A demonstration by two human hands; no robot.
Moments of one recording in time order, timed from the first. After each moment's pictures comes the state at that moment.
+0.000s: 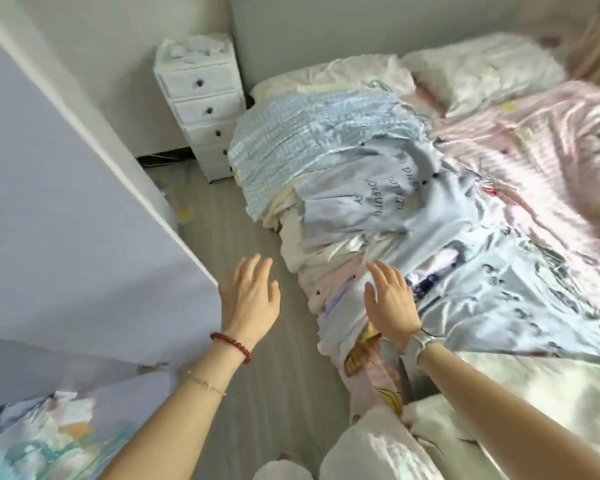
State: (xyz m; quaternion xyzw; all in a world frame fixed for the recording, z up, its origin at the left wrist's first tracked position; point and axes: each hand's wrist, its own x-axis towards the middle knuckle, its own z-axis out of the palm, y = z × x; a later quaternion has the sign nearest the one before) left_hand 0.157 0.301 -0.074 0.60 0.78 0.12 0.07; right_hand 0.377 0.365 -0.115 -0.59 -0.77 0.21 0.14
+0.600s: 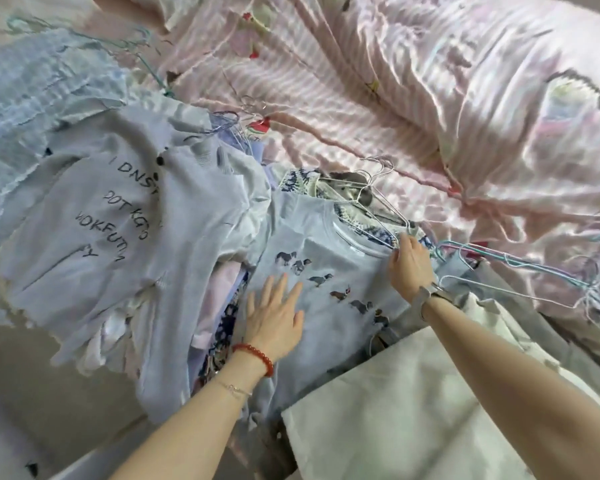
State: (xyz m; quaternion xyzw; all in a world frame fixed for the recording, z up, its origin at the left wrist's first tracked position) left_hand 0.564 0.517 -0.233 0.82 0.47 -0.22 0.25; right_hand 0.802 0.486 -0.265 -0.87 -0.42 0.24 0.07
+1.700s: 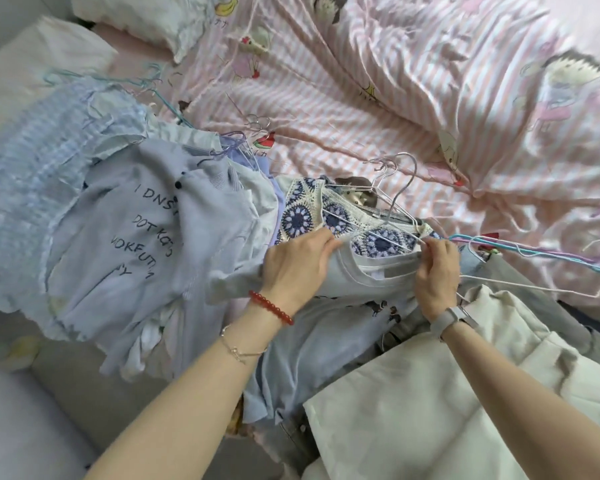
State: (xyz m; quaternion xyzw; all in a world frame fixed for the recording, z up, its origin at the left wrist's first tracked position) left_hand 0.627 0.567 -0.146 0.90 0.39 0.07 0.19; right_hand 0.807 0.455 -0.259 -0.85 -0.36 0.11 0.37
